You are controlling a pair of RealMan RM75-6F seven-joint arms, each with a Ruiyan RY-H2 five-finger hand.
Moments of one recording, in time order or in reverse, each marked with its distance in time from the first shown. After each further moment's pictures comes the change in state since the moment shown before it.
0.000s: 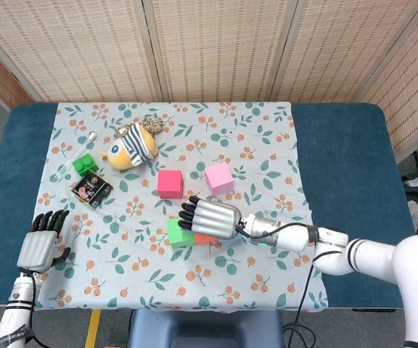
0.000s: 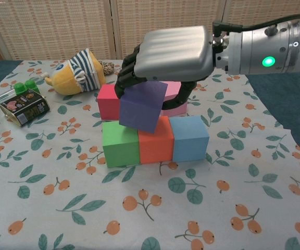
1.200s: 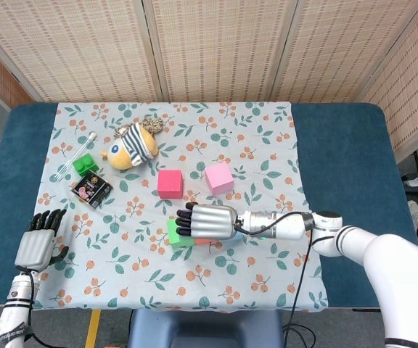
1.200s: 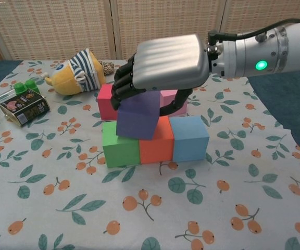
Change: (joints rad) left arm -0.005 0.007 -0.013 0.001 -0.030 -0.024 -0.011; right arm 0.053 -0.100 -0.074 0.264 -0.145 0.158 0.202
